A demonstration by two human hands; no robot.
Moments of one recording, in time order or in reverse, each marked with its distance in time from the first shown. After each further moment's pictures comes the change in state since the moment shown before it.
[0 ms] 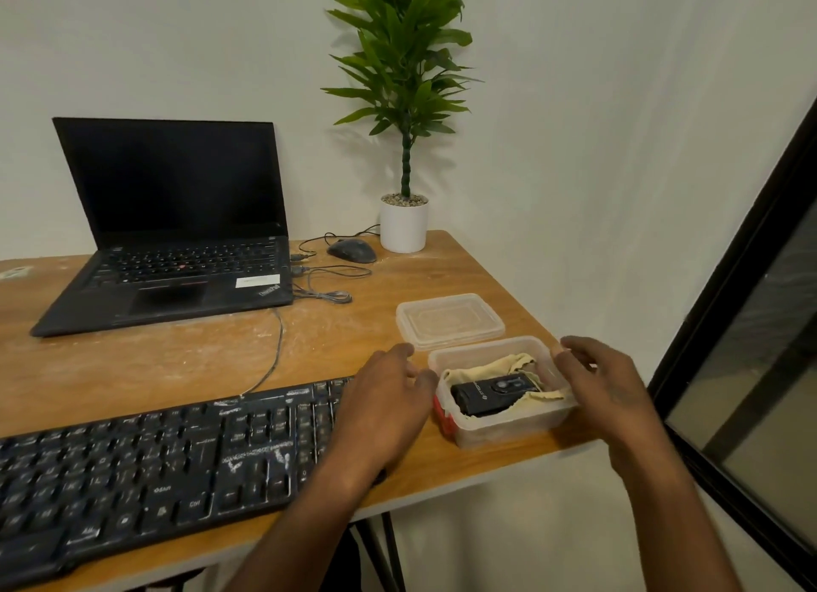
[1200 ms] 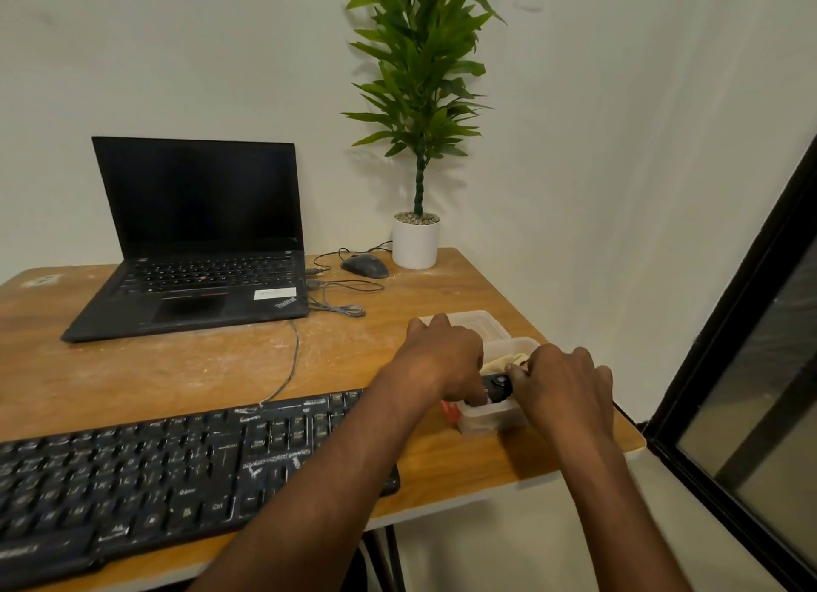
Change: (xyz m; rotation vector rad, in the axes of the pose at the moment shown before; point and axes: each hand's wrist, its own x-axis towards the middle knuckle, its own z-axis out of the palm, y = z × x) left_hand 0.058 0.056 -0.004 0.664 -0.343 0.337; right_hand -0.013 -0.048 0.046 -0.945 0.069 -0.173
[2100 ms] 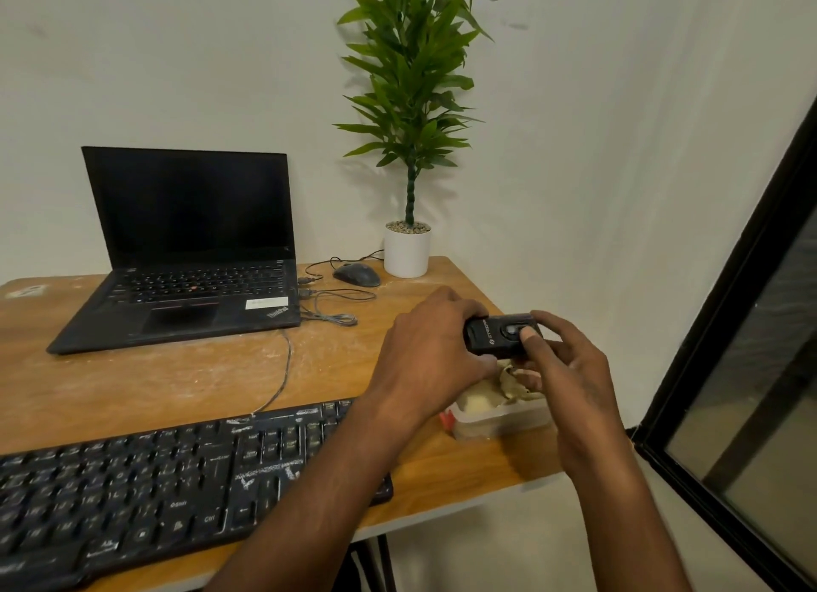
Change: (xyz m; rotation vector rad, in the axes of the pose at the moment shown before) left_hand -0.035 0.003 -0.013 -0.360 0.562 0.068; right_hand -0.010 0.011 -0.017 1.344 0.009 0.085
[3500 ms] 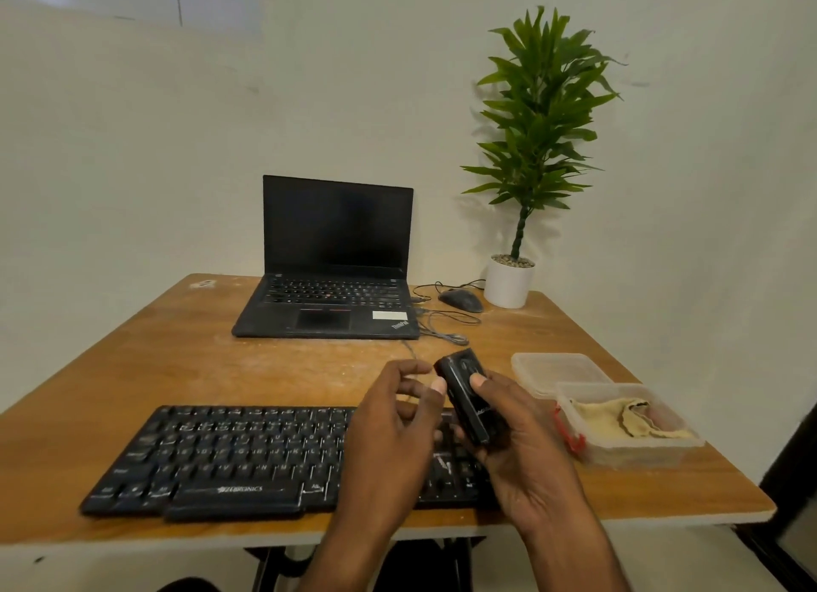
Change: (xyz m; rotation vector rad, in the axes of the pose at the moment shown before) left_hand -0.162 -0.085 -0.081 -0.710 0.411 -0.446; right_hand -0.117 -0.018 0.150 0.527 -0.420 0.366
